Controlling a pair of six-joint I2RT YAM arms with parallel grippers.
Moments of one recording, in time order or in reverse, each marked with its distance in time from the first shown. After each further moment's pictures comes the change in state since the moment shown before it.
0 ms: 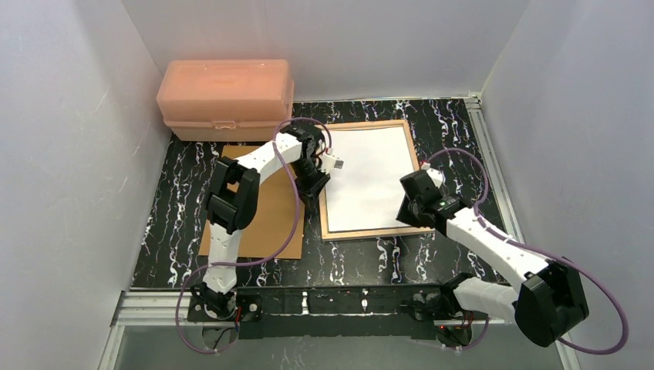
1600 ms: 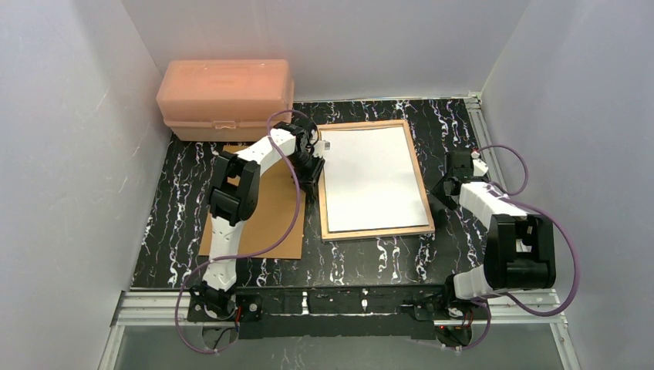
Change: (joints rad) left arm 0.084 0.073 0.065 0.157 -0.011 -0.291; right arm -0.523 0.298 0.076 0.262 0.024 -0.094
